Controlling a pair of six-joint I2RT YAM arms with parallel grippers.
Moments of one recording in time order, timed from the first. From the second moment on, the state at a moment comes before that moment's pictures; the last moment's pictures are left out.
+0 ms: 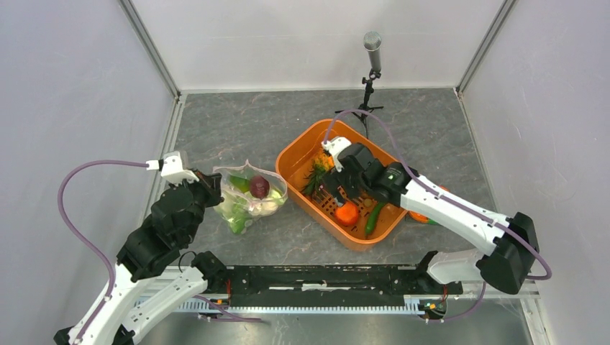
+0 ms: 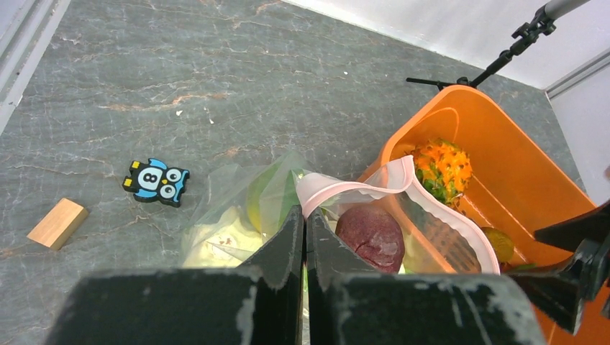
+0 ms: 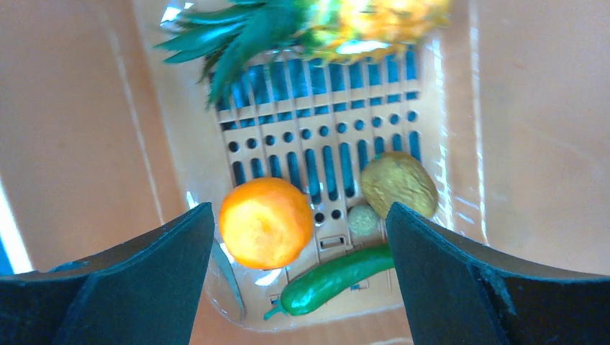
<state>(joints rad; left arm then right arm) -0.69 0.47 0.91 -0.73 -0.63 -0.54 0.85 1.32 1.08 -0.64 0.16 0.06</state>
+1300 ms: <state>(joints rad) -0.69 0.47 0.89 -0.70 -0.57 -0.52 0.64 1.42 0.83 -0.37 0.31 0.23</state>
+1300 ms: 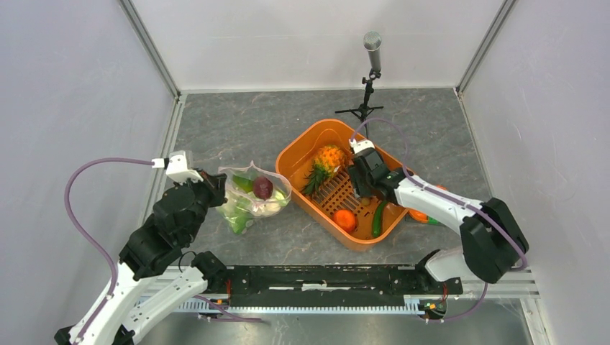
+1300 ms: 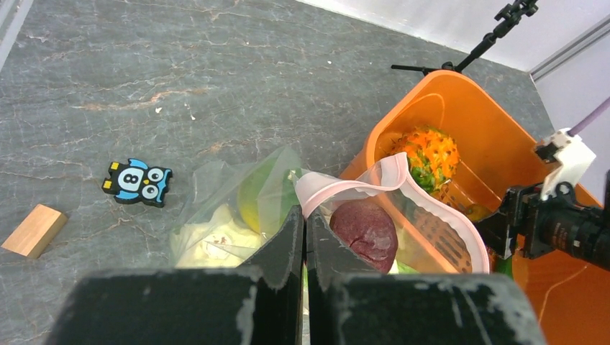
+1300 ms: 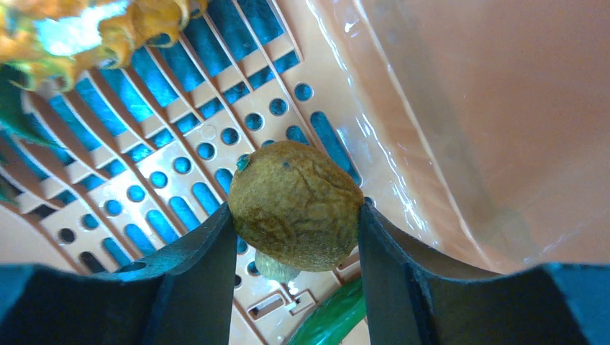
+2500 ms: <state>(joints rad) -0.69 0.59 0.97 -0.71 -0.36 -0.52 1.00 1.39 1.09 0.10 -0.33 0.23</state>
